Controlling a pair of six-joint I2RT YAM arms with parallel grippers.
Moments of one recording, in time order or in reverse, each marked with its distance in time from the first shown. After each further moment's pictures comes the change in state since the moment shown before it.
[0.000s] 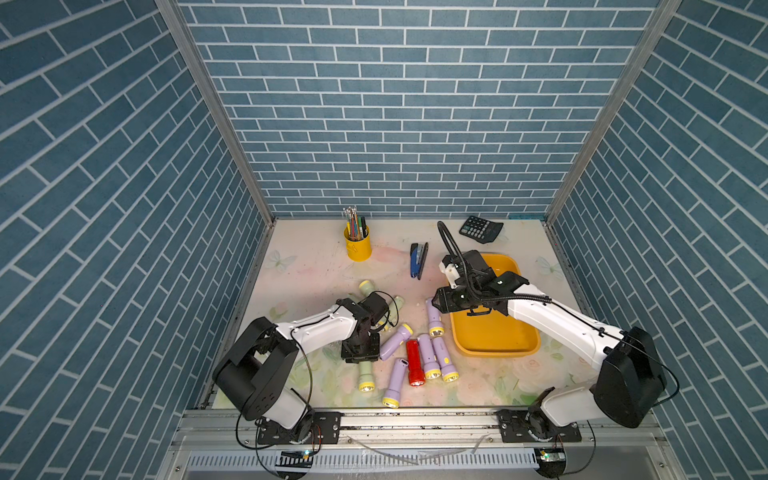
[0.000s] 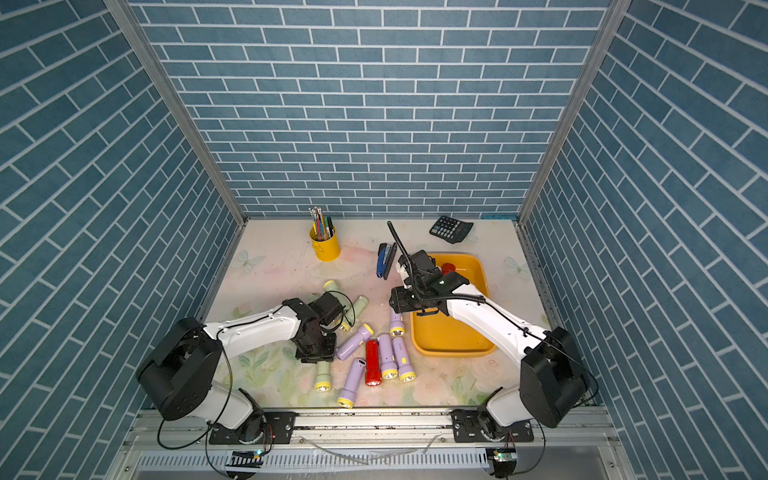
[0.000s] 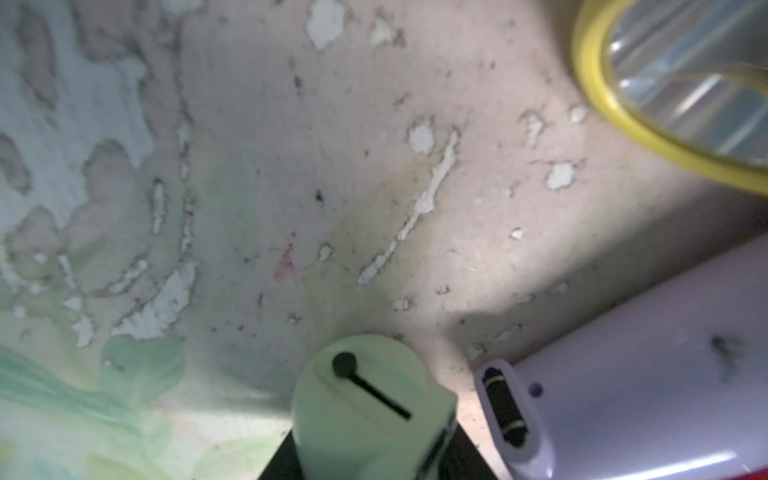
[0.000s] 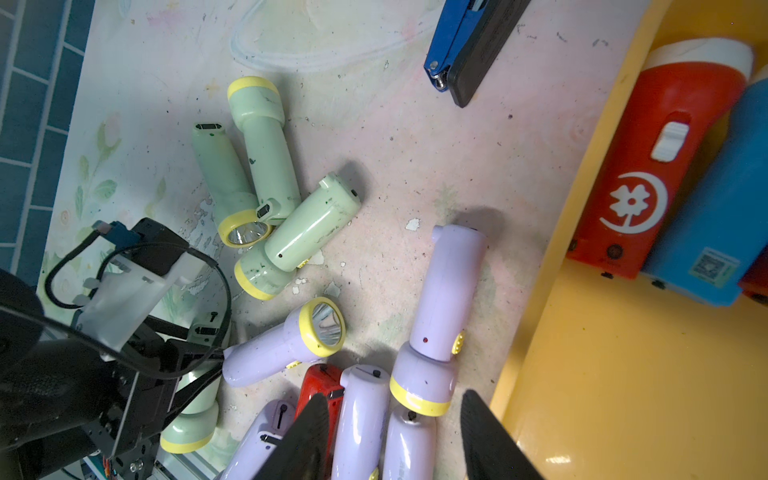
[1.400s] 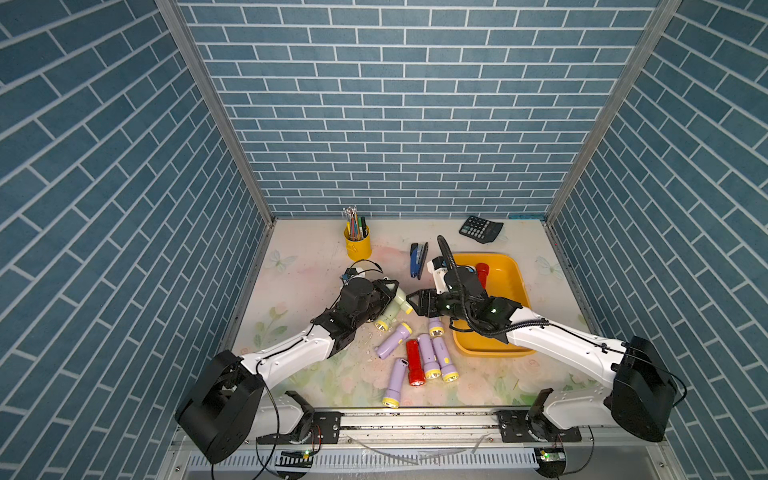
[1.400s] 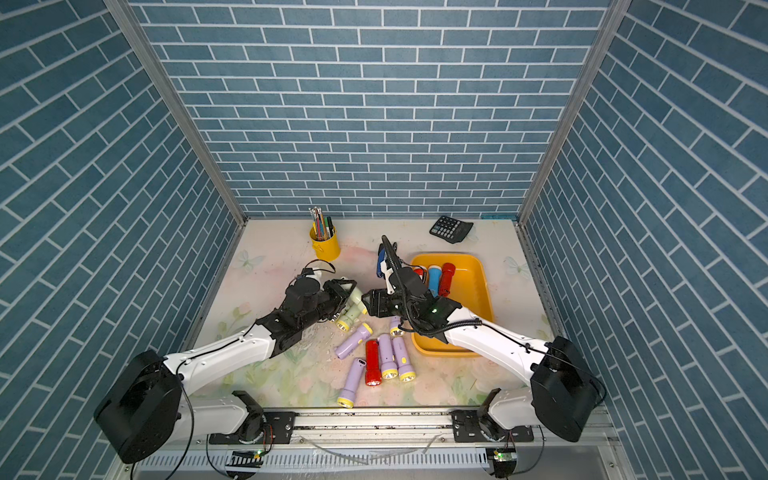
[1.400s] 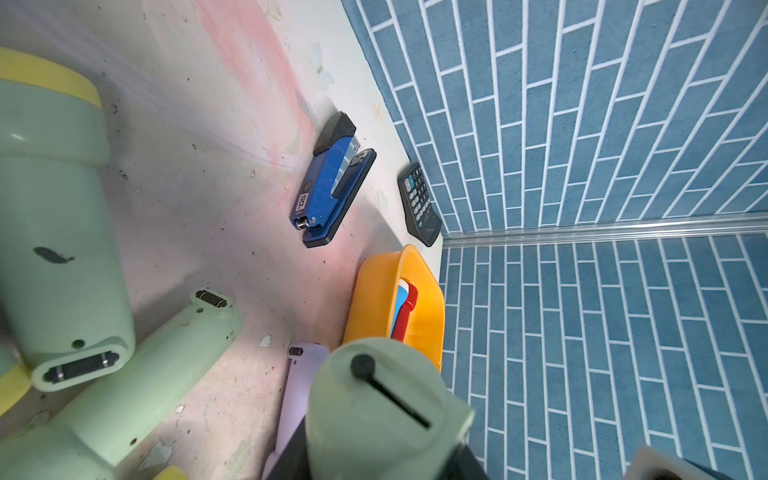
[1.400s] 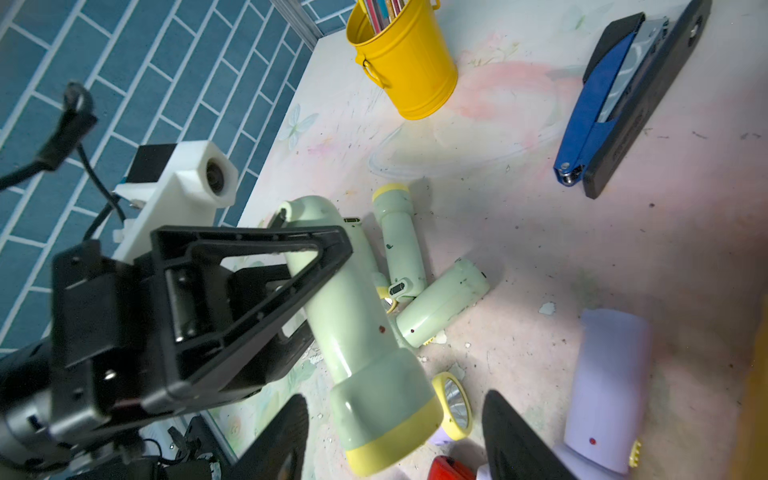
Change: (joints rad) left arm 0.036 -0.248 -0.198 1.124 -0.109 -0.626; right arm 0.177 -0.085 -0.187 0.491 0.088 0.248
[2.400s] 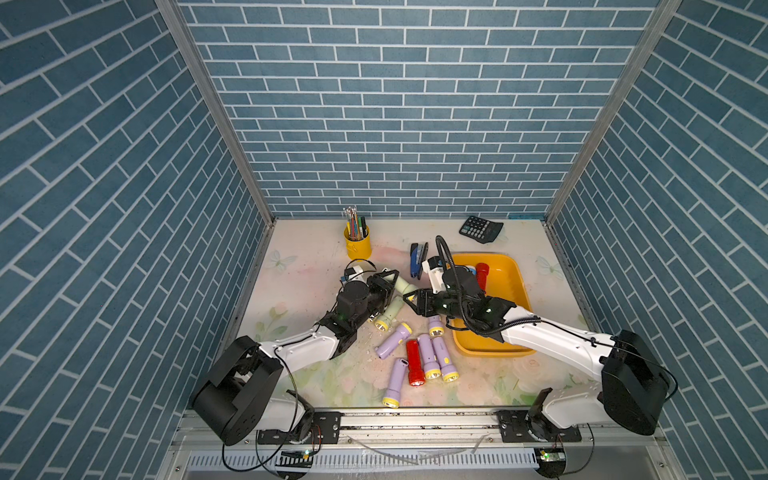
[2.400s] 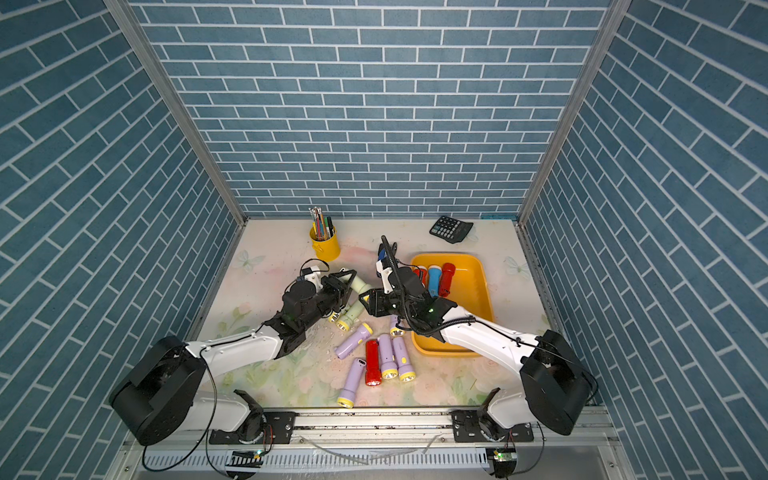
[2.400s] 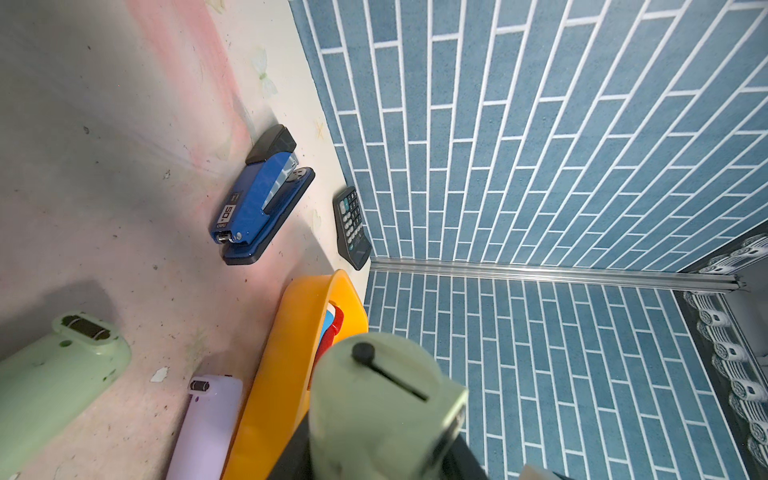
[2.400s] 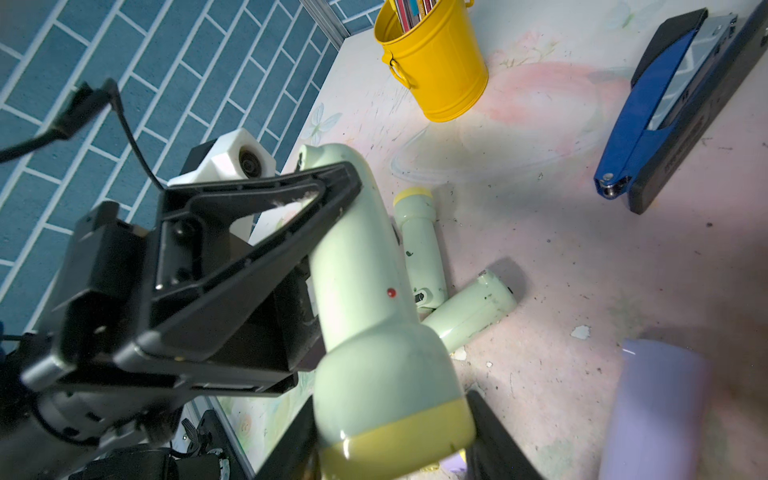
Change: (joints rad) left arm 0.016 0.099 -0.066 0.366 0.007 -0.186; right arm -0.004 0.042 -0.019 0.113 -0.079 -0.023
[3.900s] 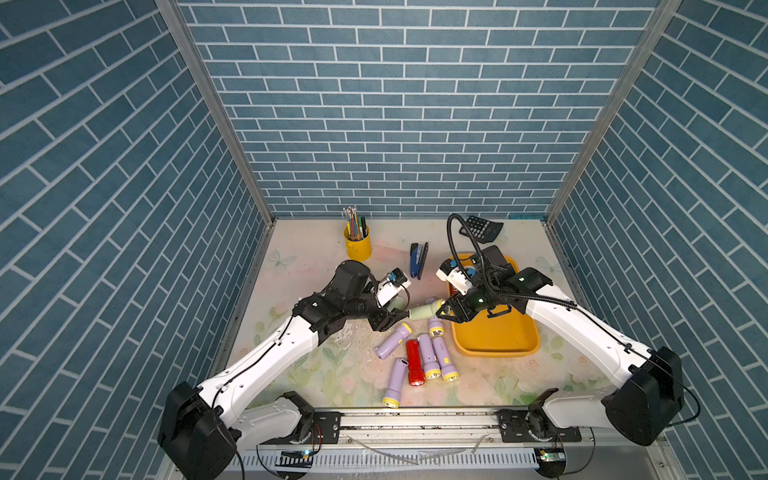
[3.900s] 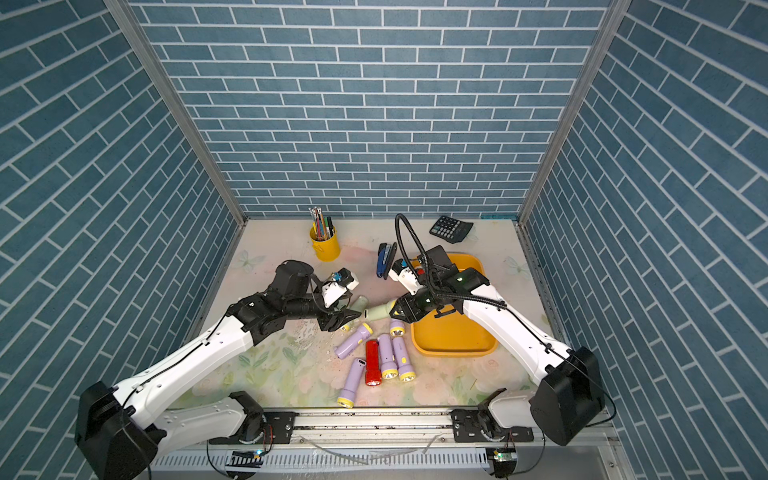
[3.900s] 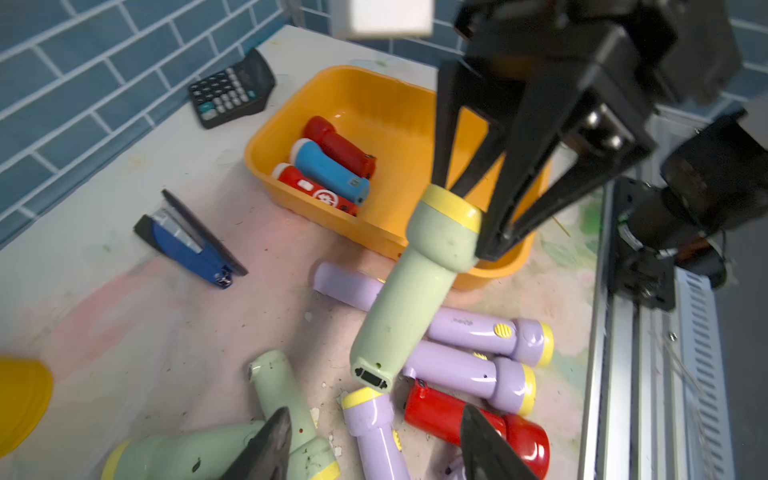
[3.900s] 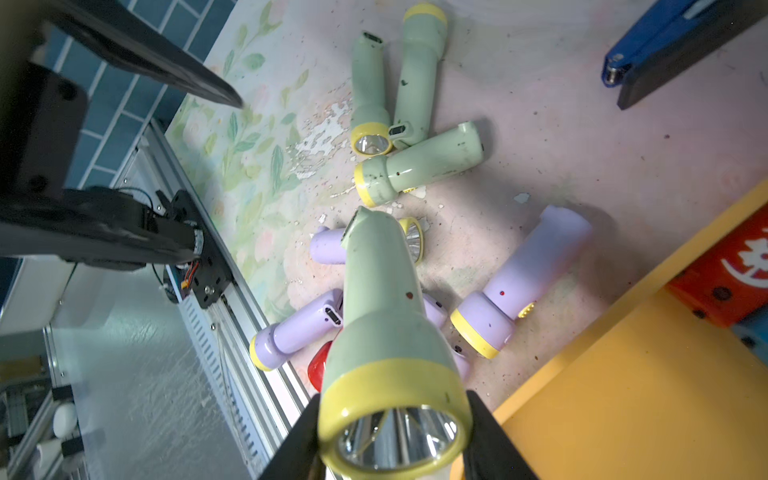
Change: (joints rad) left arm -0.005 -0.224 0.375 -1.117 0.450 1.885; right arm -0.256 -0.069 0.248 -0.807 -0.367 -0.688
